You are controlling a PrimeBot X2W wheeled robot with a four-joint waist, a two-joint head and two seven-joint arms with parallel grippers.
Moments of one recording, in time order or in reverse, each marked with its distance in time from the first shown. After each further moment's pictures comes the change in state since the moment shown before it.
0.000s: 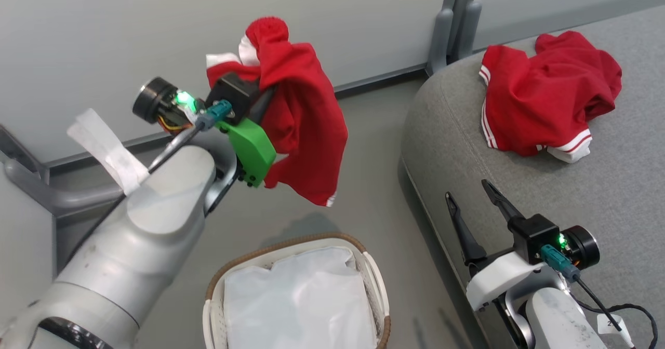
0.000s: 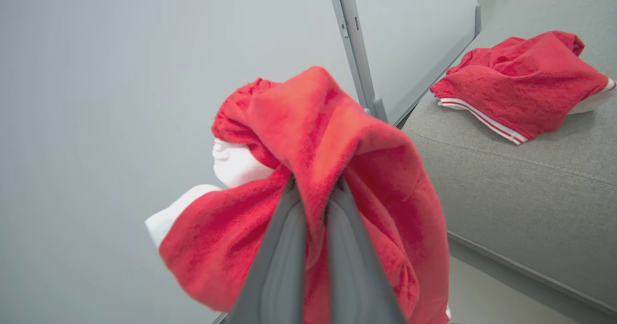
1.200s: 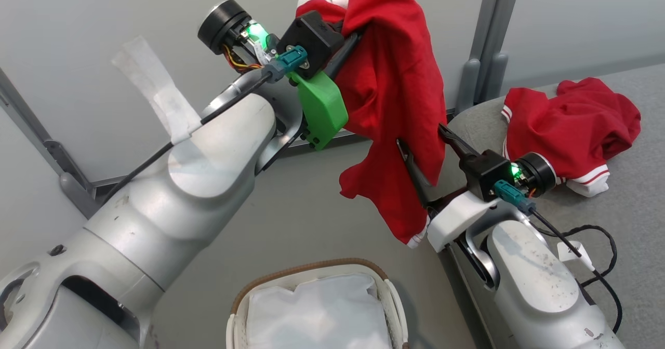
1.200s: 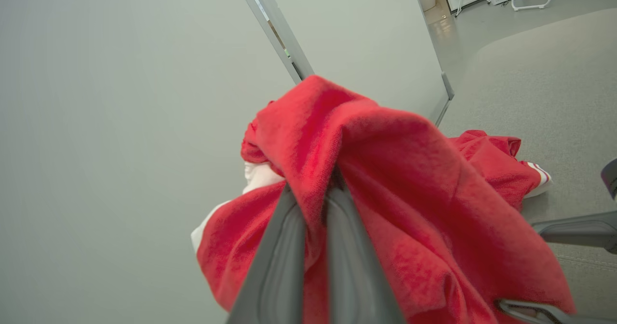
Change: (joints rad) left arm -0.201 -0.048 -0.164 -0.168 -0.107 0.000 0.073; right arm -0.280 0.000 0.178 0.136 0.041 0.000 0.000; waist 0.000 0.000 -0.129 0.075
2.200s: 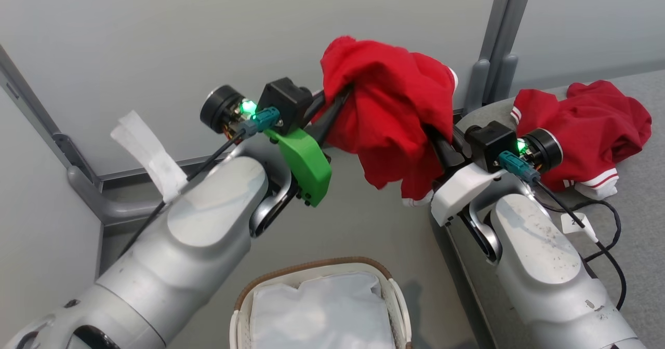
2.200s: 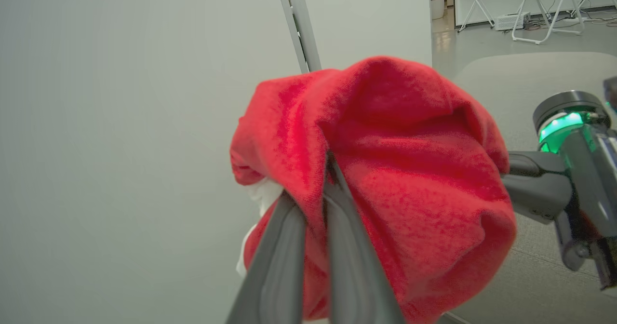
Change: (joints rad) left arm 0.180 0.023 -0.008 -0.025 -0.154 0.018 -0.054; right arm -0.108 0.000 -0.021 0.097 0.010 0.000 0.000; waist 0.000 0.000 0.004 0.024
